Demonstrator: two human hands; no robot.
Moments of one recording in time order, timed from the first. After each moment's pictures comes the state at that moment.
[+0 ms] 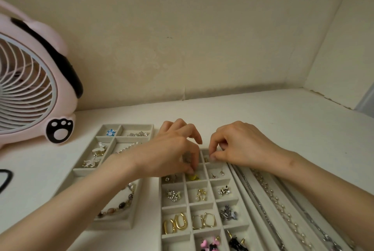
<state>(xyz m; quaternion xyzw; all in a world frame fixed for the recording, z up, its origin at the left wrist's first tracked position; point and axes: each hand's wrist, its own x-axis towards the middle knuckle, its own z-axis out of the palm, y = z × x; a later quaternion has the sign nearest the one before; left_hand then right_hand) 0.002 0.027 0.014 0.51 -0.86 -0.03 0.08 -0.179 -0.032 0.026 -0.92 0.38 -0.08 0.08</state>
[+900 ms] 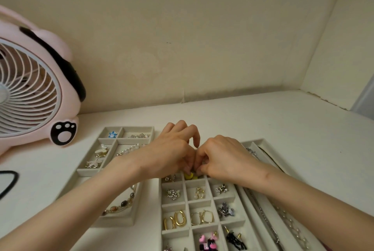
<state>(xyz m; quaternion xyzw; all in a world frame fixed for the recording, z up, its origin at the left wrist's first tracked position) 0.002 0.026 0.007 0.48 -0.88 0.04 0.08 -0.157 -0.003 0.016 -0.92 0.38 -0.07 0.09</state>
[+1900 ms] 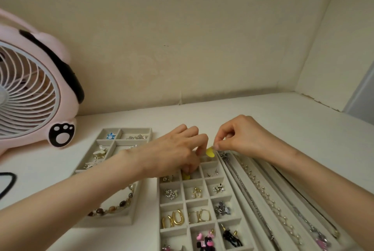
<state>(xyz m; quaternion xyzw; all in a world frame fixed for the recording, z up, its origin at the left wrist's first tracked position) 0.000 0.019 0.012 0.34 -0.92 0.17 0.03 -0.192 -0.028 0.041 -0.84 0.46 -0.17 0.22</state>
